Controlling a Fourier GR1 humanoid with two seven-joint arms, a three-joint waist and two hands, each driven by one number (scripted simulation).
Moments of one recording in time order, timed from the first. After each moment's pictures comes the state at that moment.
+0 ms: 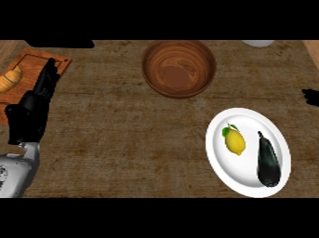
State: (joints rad) left arm -0.25 0.38 -0.12 -1.55 0.01 0.26 0.14; right arm -0.37 -0.88 0.18 -0.89 -0.11 0.67 -0.48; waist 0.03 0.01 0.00
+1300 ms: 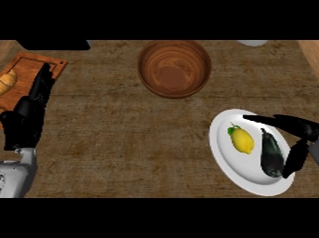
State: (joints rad) left arm -0.20 0.33 -0.05 -1.57 -0.05 0.21 0.13; right arm -0.49 -0.65 0.43 -0.78 0.31 0.62 -0.48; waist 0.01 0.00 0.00
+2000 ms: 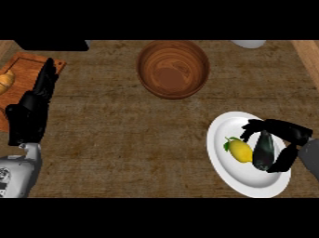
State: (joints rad) left arm -0.24 0.29 -0.04 -1.58 -0.09 0.20 0.18; right arm -0.49 -0.58 0.44 -0.70 0.45 0.49 -0.61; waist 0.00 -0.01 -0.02
